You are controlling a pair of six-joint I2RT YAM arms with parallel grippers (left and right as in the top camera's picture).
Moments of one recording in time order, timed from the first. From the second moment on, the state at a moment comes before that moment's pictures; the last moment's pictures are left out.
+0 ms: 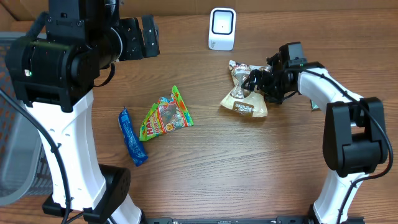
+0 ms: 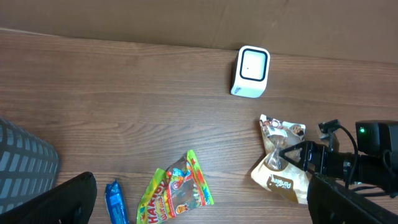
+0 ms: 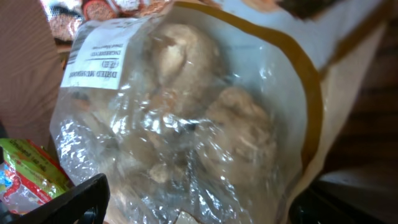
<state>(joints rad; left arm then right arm) -0.18 1.85 2.77 -1.69 -0.01 -0.26 0.13 2.06 1.36 -0.52 -0.52 0.43</state>
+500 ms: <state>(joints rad) -0.18 1.85 2.77 -1.69 -0.01 -0.26 0.24 2.04 1.18 -0.20 -0.48 0.39</state>
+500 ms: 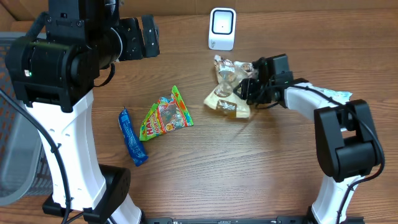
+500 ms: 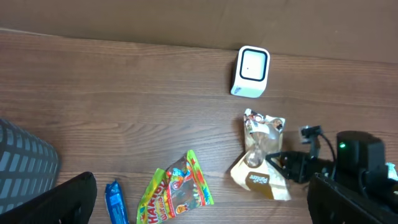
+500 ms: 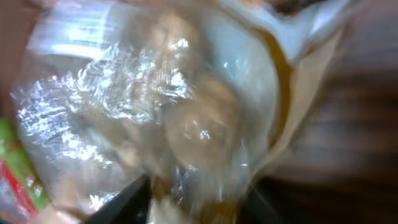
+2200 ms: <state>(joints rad) -0.18 1.85 2.77 -1.69 -0.01 -0.26 0.15 1.81 1.27 -0.65 -0.10 0.10</state>
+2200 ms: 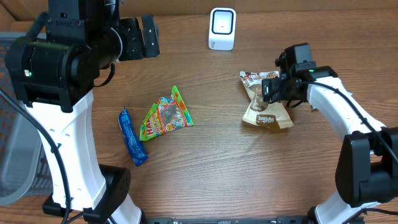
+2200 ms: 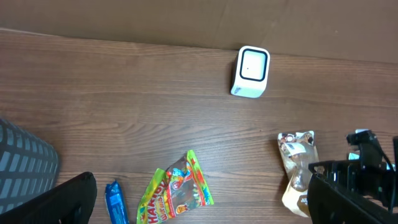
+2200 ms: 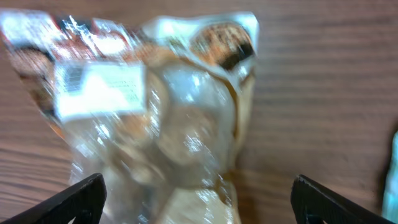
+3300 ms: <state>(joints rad) -0.18 1.85 2.77 -1.69 -0.01 -0.26 0.15 2.04 1.43 -0.79 -0.18 0.19</state>
